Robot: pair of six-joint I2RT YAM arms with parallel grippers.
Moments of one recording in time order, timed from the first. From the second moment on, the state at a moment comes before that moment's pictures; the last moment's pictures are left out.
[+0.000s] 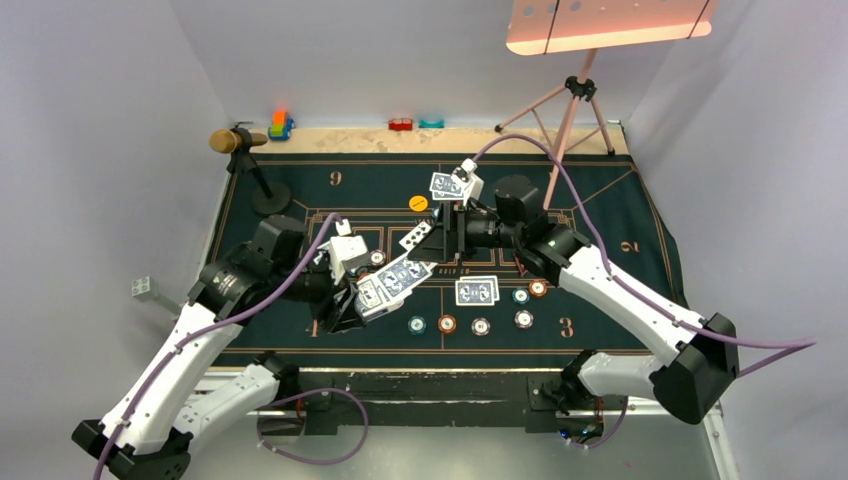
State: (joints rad) left arm -0.52 0.83 1.03 -1.06 0.64 0.24; right arm 0.69 1.22 1.04 -0.19 -0.60 0.75
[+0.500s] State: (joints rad) left arm -0.52 0.82 1.03 -1.06 0.65 0.24; right arm 0.73 1.32 1.01 -0.14 -0.66 0.79
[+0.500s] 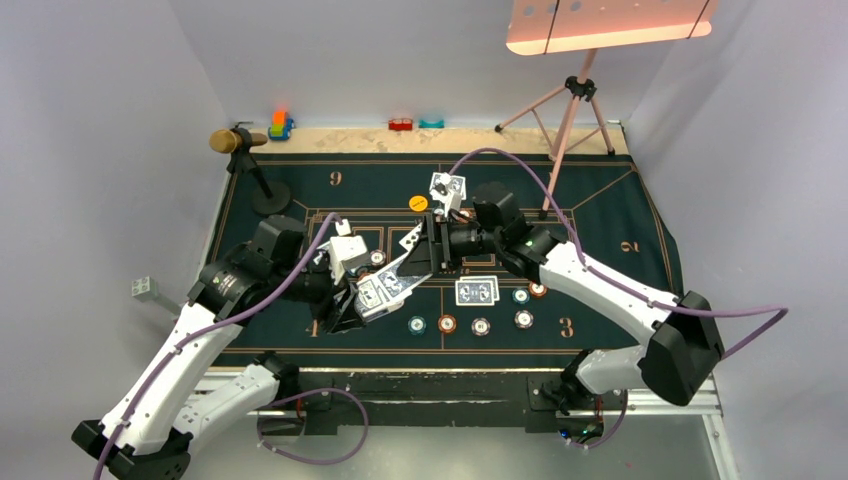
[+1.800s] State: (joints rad) left arm -0.52 0.82 1.03 -1.07 0.65 0.24; right arm 0.65 1.23 1.26 -0.44 -0.41 0.57
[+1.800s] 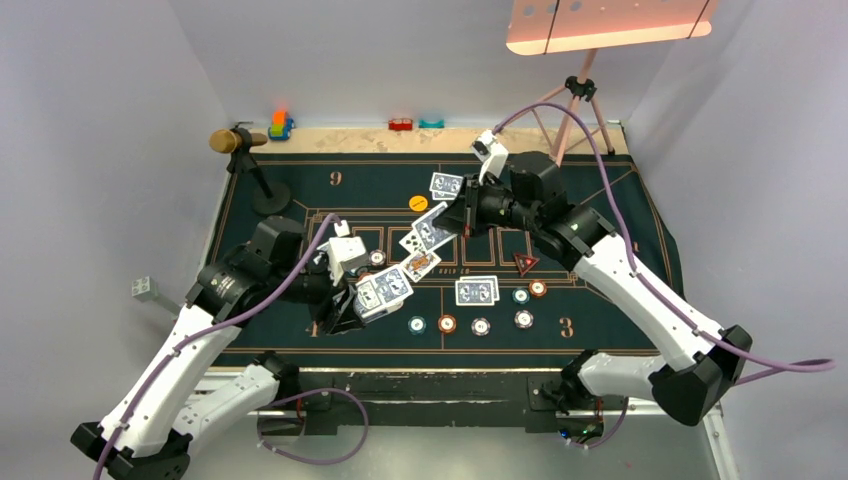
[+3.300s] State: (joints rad) left arm -0.52 0.80 1.05 -1.07 0.65 0.24; right arm 0.94 2.14 1.57 -0.56 0.89 0.25
